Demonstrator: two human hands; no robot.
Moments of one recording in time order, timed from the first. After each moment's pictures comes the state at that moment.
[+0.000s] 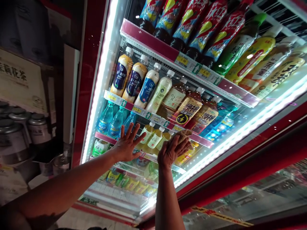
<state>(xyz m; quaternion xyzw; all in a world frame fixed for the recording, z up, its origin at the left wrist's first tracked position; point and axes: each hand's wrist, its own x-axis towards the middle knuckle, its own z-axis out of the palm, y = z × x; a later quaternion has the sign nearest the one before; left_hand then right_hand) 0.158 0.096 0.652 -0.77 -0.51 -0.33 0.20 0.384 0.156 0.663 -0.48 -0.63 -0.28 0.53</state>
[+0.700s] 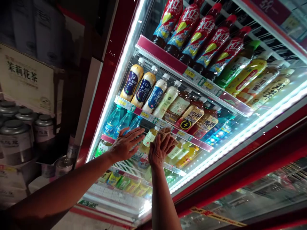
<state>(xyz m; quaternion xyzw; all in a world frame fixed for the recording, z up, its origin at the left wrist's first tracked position) 0.109 0.071 0.670 -0.75 -0.45 -0.42 0.26 0.322 0.144 0.653 -0.48 -0.71 -0.26 0.44</state>
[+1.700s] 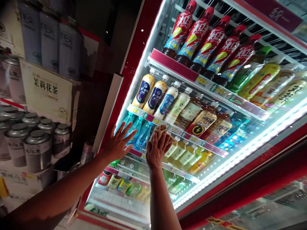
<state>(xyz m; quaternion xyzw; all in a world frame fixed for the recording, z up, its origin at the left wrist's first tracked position) 0.019 0.057 0.653 -0.69 -0.54 -0.41 0.26 0.230 0.137 0.654 -0.40 -0.71 -0.33 0.47</state>
